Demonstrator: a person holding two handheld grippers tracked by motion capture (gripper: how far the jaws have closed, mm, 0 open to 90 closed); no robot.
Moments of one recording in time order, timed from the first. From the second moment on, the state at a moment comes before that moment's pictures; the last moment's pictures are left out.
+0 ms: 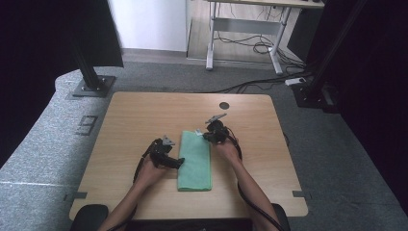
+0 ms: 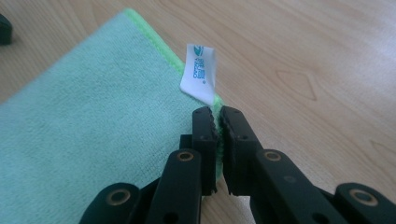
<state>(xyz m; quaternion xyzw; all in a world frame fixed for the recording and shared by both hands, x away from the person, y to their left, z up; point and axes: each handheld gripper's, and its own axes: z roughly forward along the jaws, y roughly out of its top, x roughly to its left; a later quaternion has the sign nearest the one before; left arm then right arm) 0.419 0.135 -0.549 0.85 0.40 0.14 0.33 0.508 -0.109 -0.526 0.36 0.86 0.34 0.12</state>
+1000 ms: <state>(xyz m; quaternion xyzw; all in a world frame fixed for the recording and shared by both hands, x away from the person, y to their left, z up) 0.416 0.134 -0.549 0.84 0.41 0.15 0.32 0.417 -0.133 -0.450 0.26 0.86 0.43 0.12</state>
